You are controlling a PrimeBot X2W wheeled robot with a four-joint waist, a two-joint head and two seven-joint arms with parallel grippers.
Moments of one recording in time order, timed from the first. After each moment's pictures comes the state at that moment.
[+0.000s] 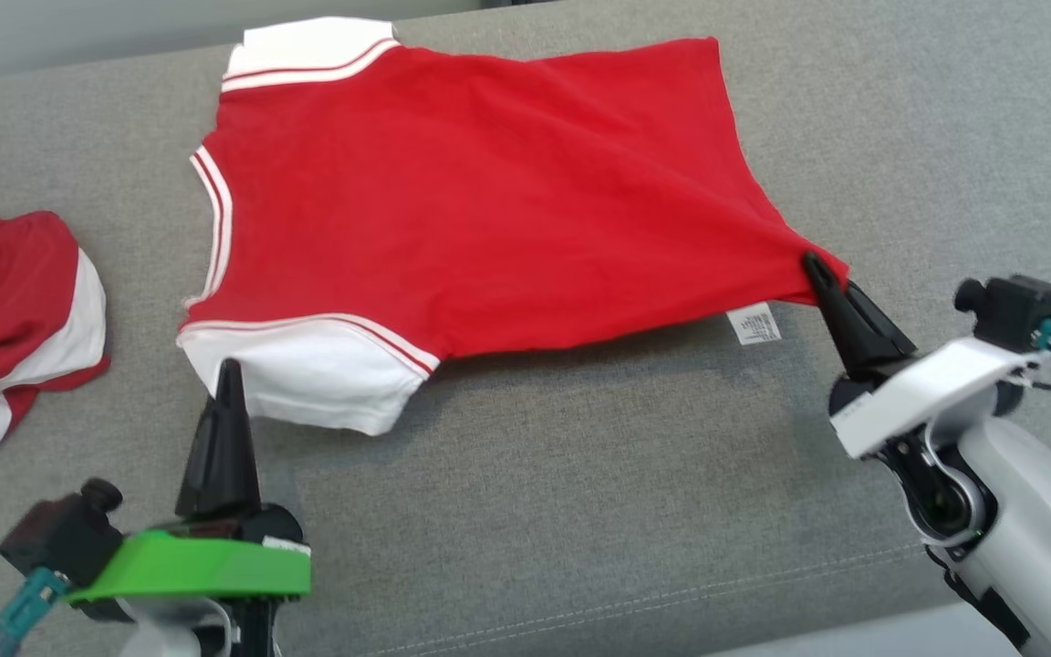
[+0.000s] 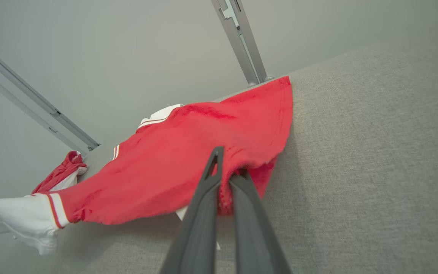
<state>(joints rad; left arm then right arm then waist) -0.07 0.23 -0.25 -0.07 -0.81 0.07 -0.26 -0.51 -0.45 0.57 0.34 1.02 0.13 -0.26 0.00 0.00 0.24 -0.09</state>
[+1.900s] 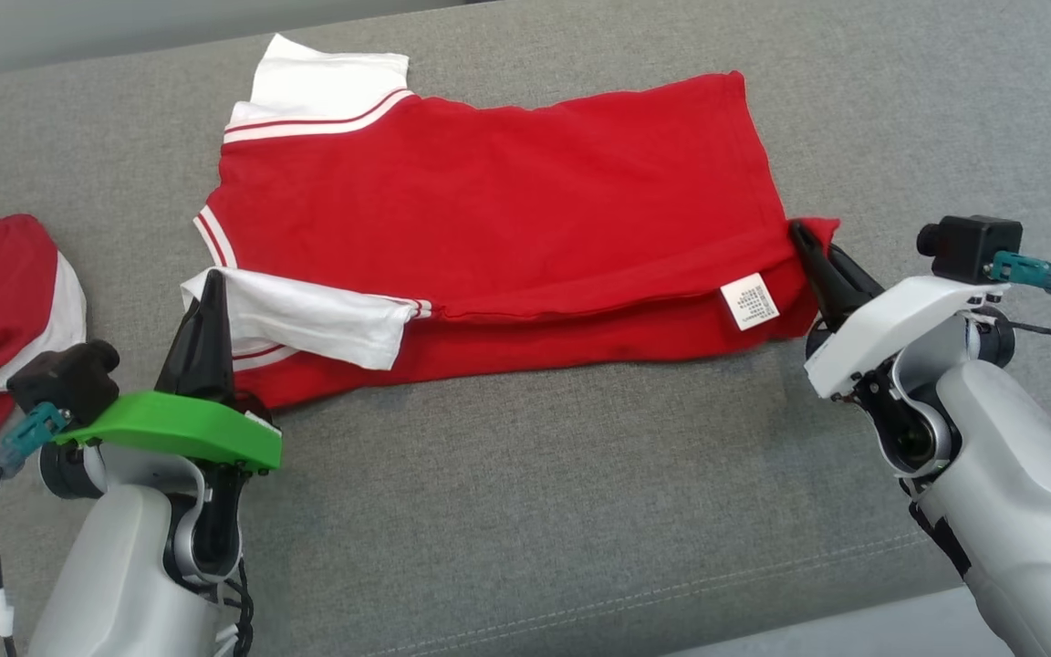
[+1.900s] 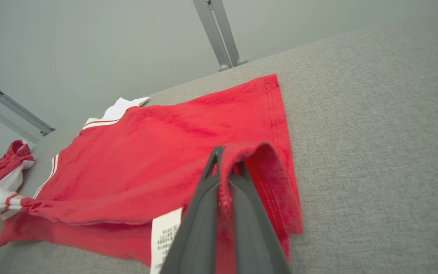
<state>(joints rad) -0.37 0.22 -0.20 0.35 -0.71 -0.05 -0.19 -0.58 -0.31 0.39 0.51 0.78 0.13 -0.06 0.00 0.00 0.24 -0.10</state>
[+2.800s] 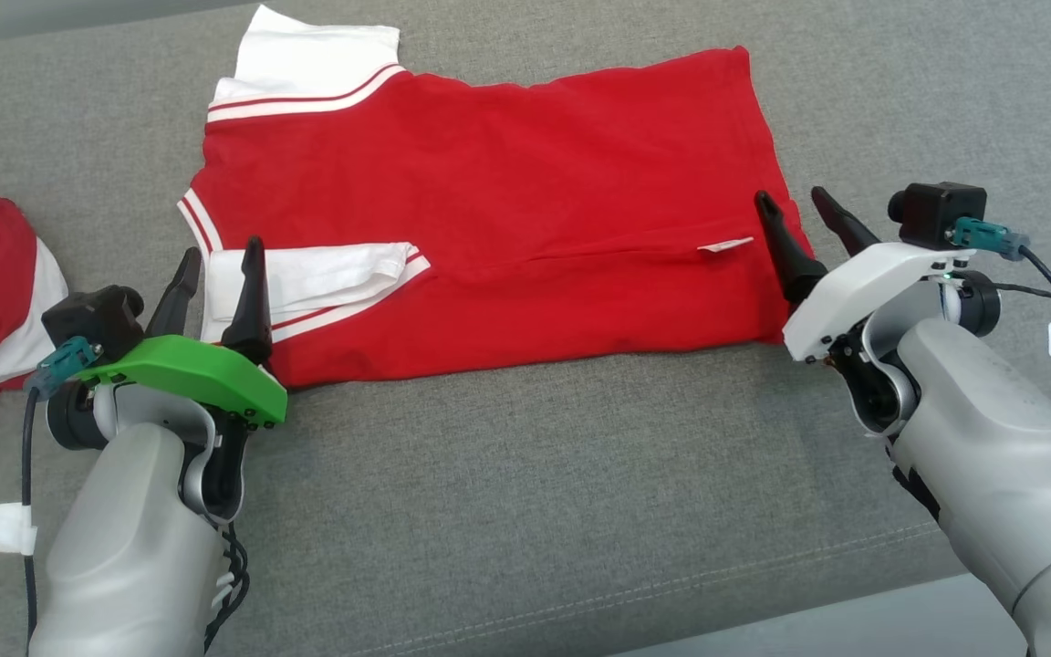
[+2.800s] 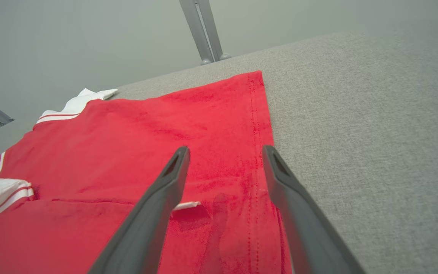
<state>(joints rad) -0.61 0.20 -0.28 0.75 -0.66 -0.12 -0.26 -0.81 -0.26 0.59 0.87 0.84 0.13 -0.23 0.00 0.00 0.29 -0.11</state>
